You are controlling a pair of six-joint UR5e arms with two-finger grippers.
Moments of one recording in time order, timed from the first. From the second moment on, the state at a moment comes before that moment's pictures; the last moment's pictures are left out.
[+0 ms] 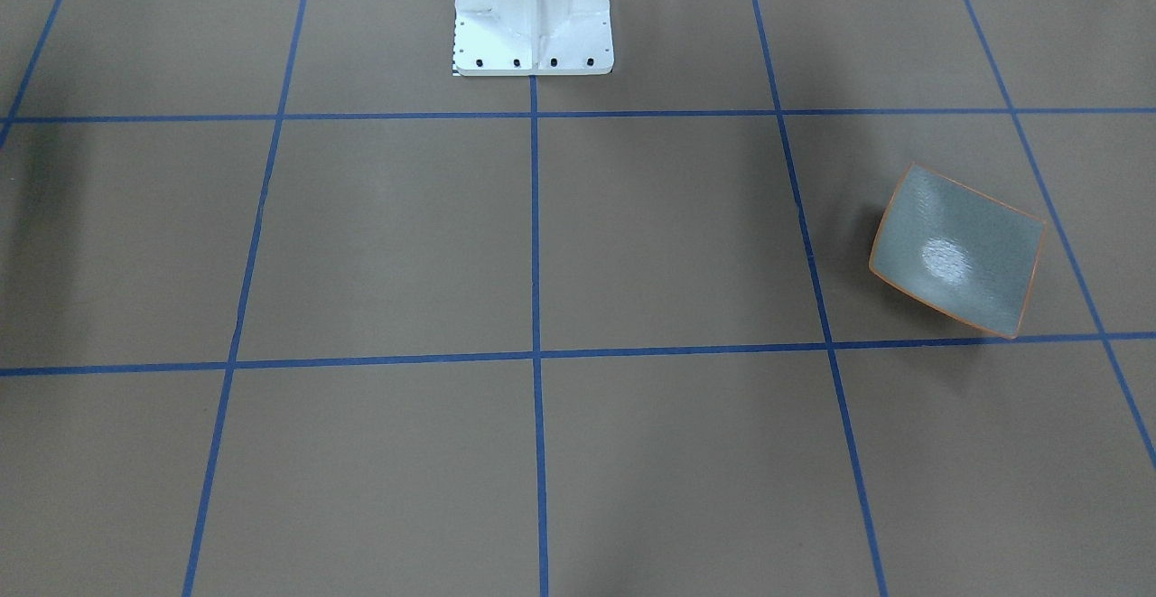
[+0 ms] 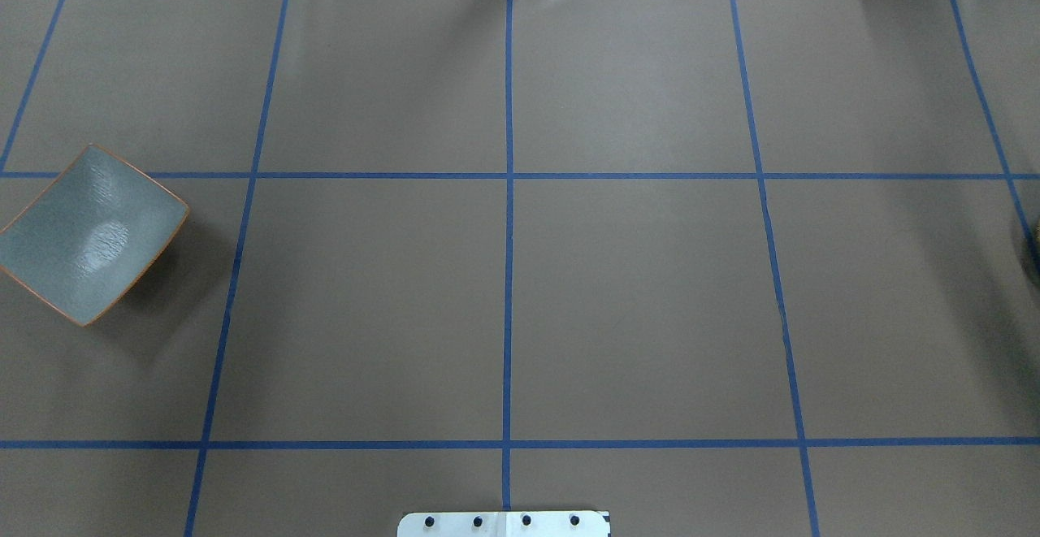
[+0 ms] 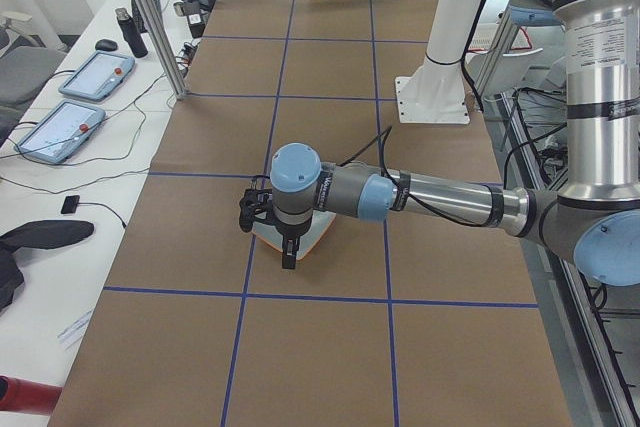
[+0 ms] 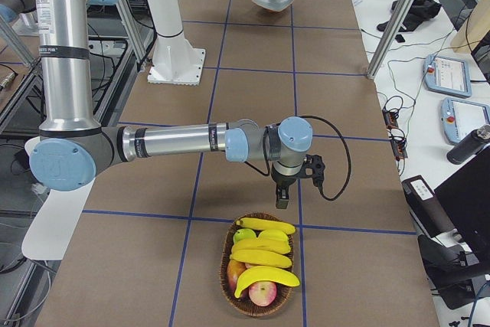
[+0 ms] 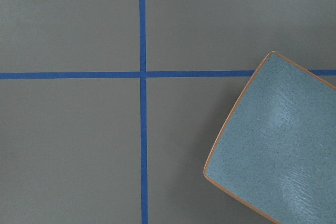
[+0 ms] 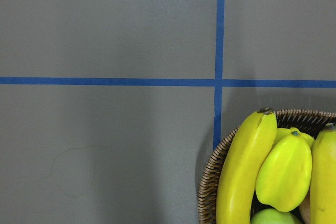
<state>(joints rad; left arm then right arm) -1.54 -1.44 -1.85 -1.63 -2.41 -0.15 1.47 -1.56 1.66 -1.59 2.30 0.12</state>
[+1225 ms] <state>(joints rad) -1.54 -1.44 -1.85 -1.63 -2.42 -0.15 1.40 -1.45 1.35 -1.35 2.26 0.10</state>
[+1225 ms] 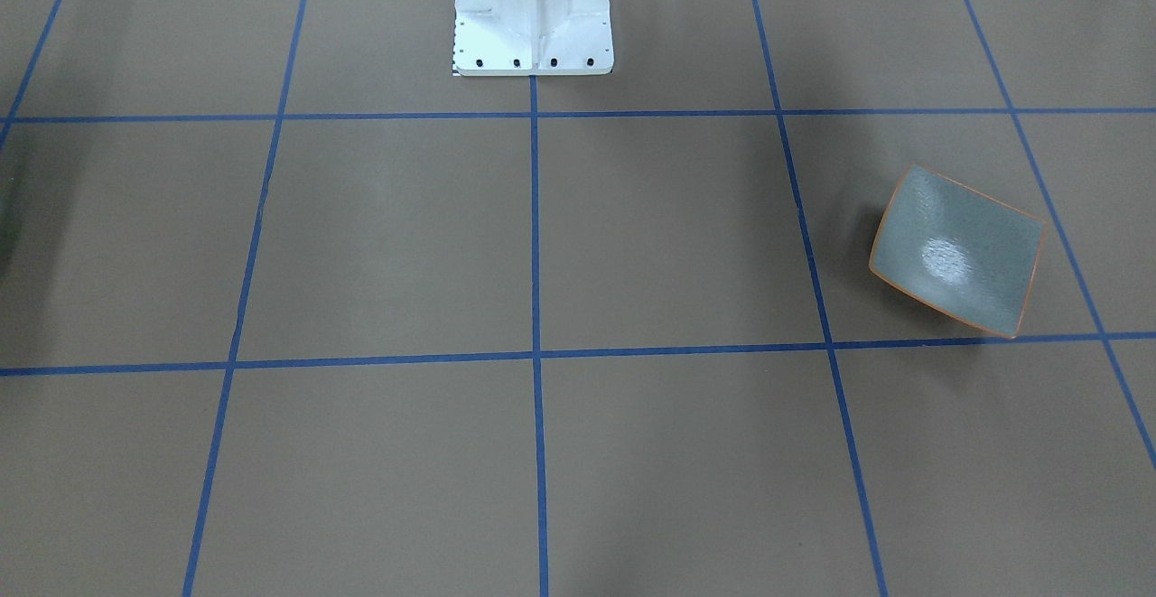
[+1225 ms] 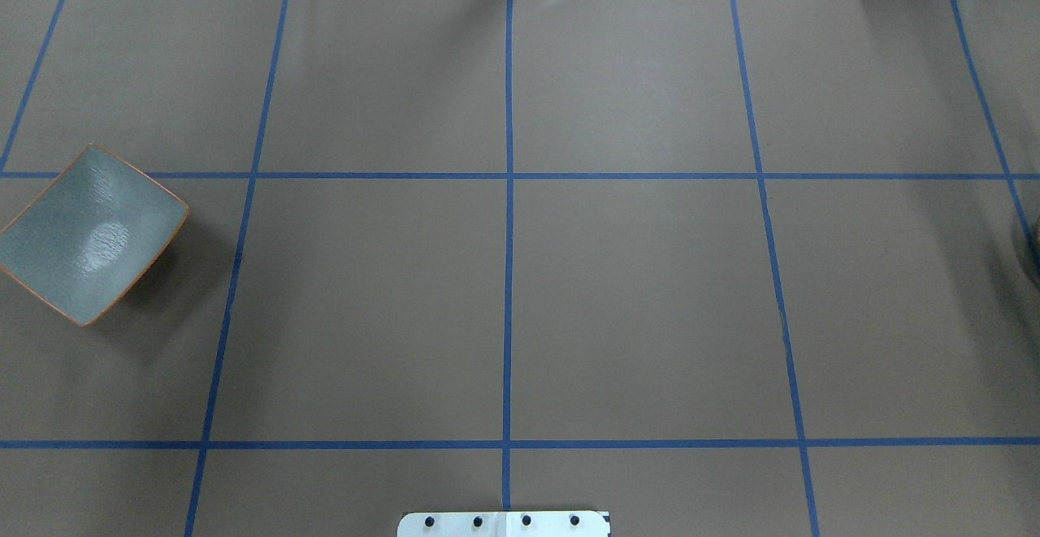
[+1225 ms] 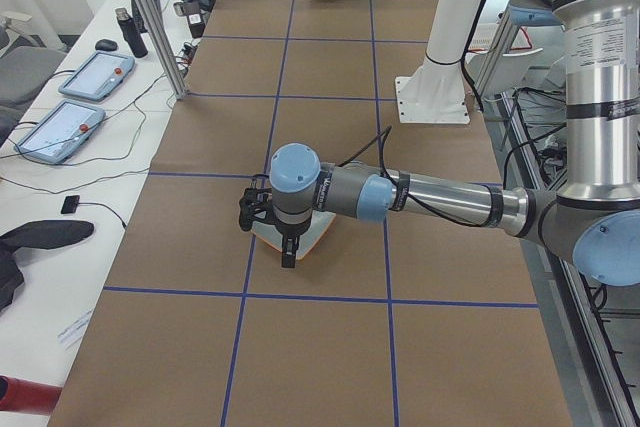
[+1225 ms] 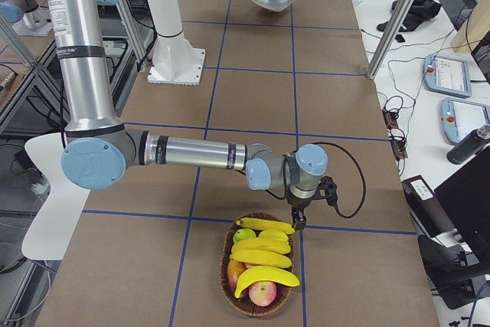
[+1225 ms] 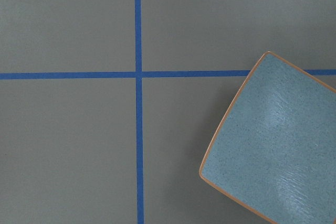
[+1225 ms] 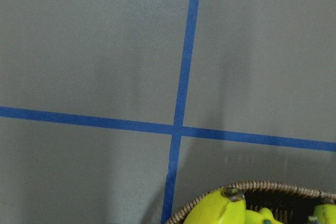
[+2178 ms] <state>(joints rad) -1.54 -1.44 -1.87 -1.63 -2.42 -0.14 1.44 -1.42 1.23 -1.36 2.32 0.07</state>
